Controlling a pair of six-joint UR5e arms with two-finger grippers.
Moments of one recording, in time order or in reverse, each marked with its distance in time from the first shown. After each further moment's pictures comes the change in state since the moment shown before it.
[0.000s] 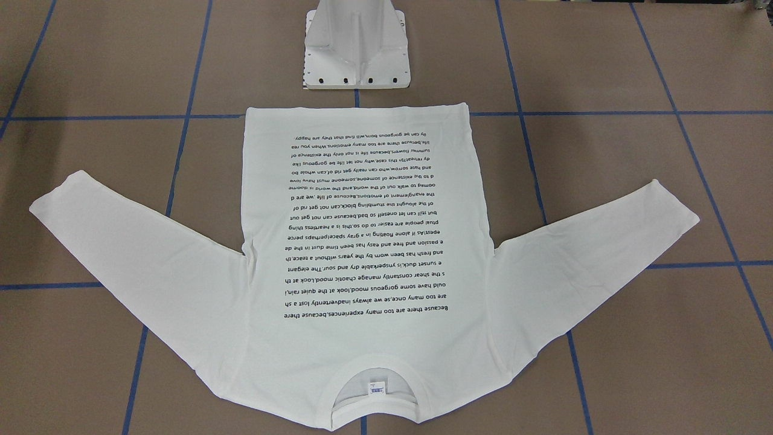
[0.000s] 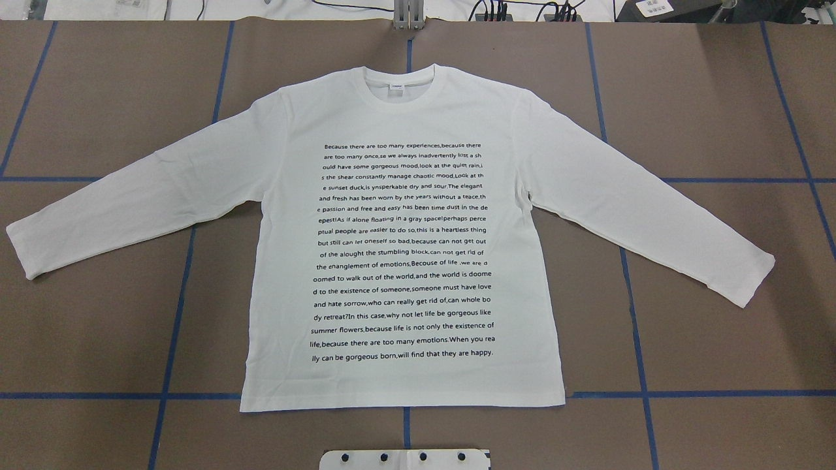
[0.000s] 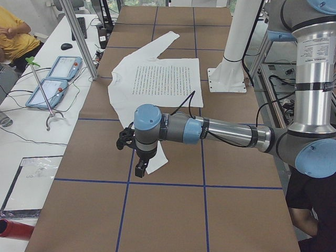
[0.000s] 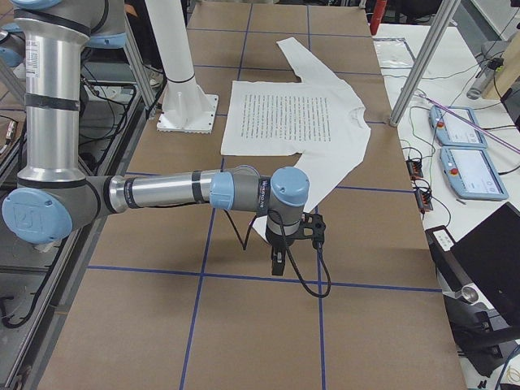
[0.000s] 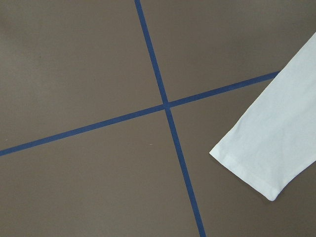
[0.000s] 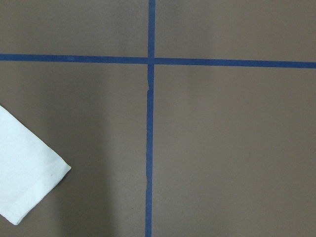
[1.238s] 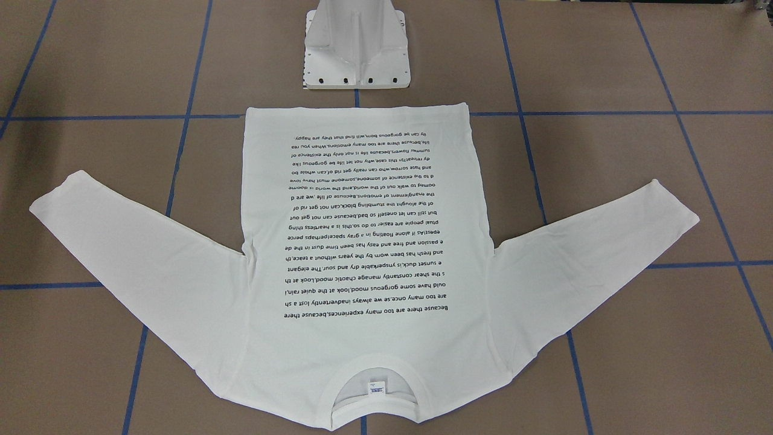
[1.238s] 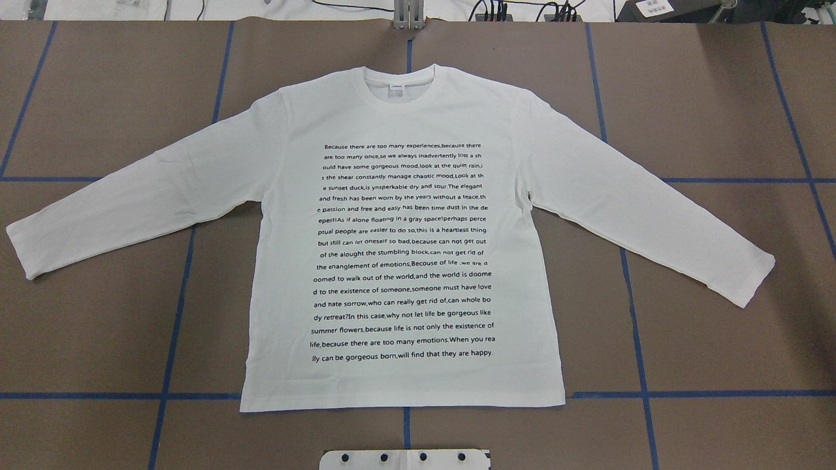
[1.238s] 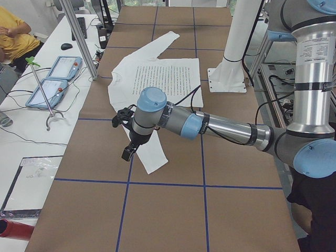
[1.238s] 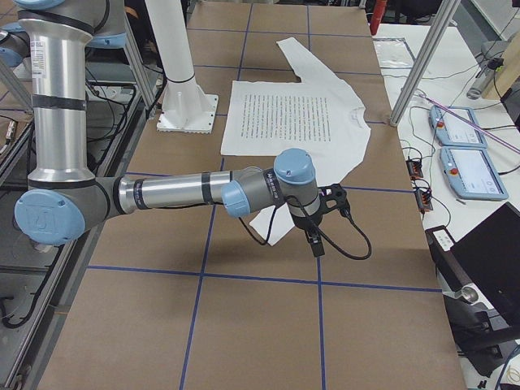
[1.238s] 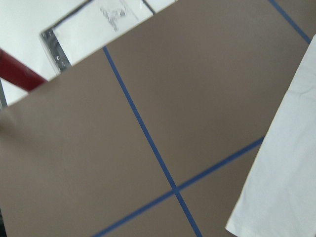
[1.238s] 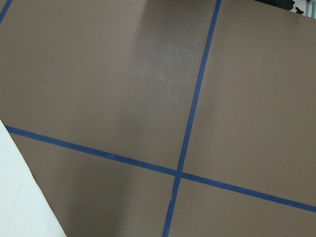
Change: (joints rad) left arm 0.003 -0.051 0.024 -0.515 0.096 -0.117; right arm -0.030 0.055 -0.073 0.469 0.001 0.078
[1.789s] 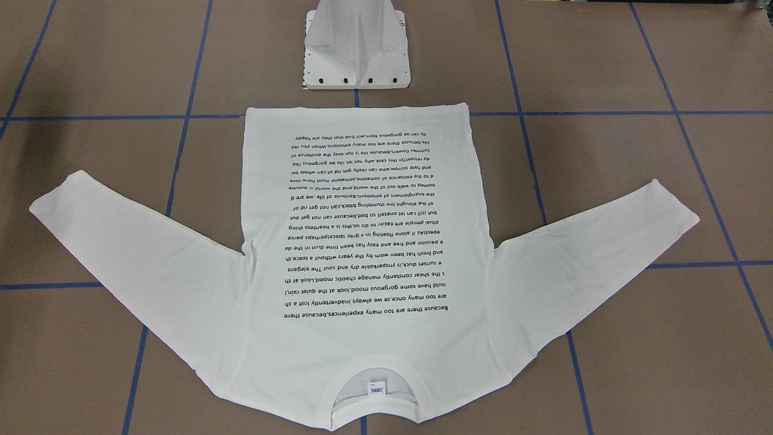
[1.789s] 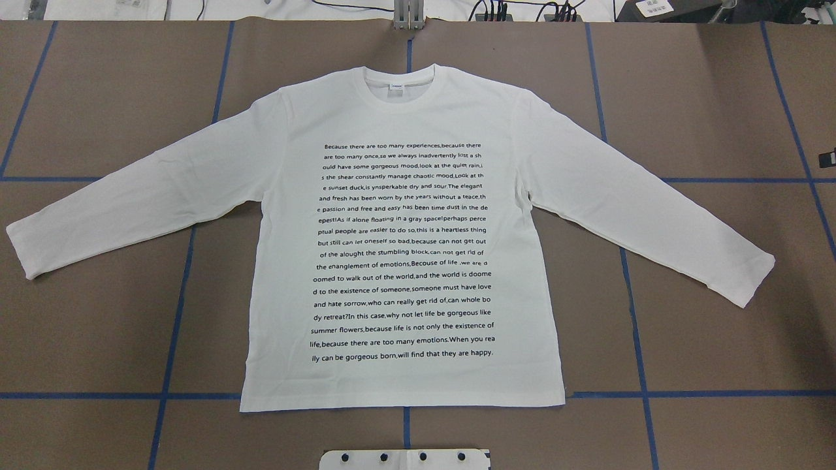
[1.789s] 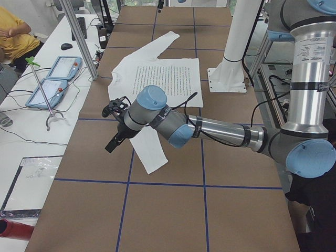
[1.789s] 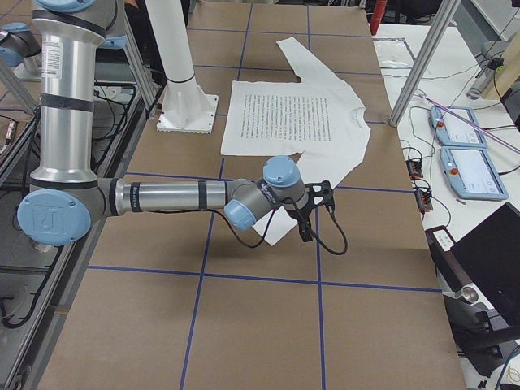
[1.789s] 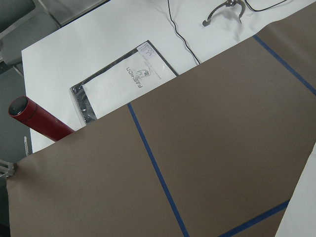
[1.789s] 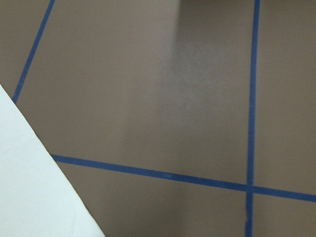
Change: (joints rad) left arm 0.001 -0.005 0.023 -0.058 0.002 -0.090; right arm -0.264 -0.098 -0.044 0.485 -0.084 0.577
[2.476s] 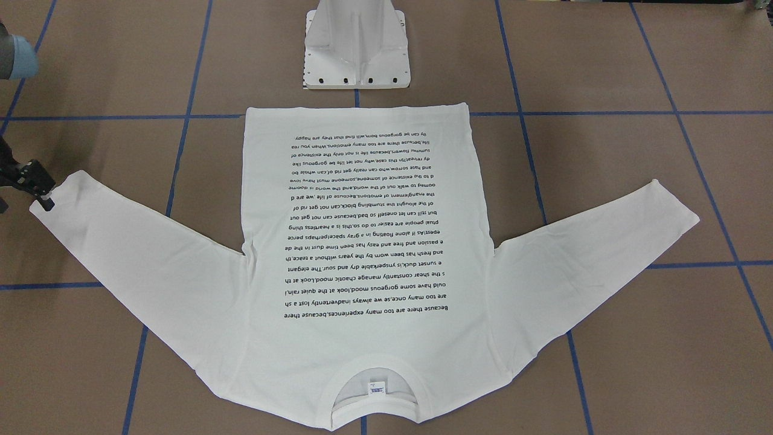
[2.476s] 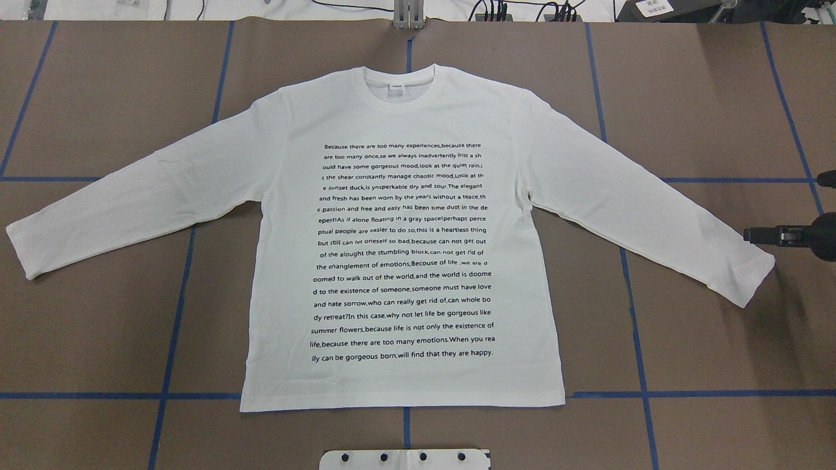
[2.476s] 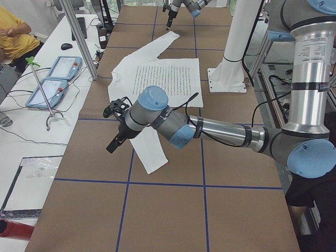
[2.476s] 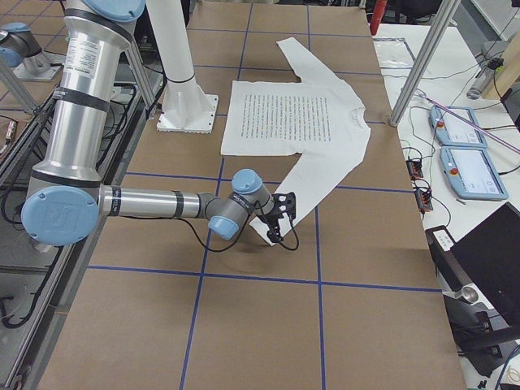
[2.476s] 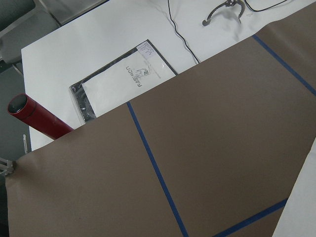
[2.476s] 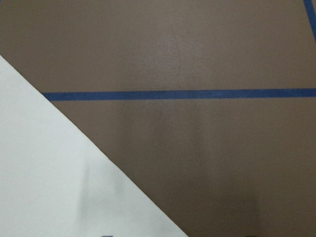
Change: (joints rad) left arm -0.001 0.006 -0.005 -0.002 -0.002 0.000; right arm -0.357 -0.110 -0.067 0.258 -0.318 0.339
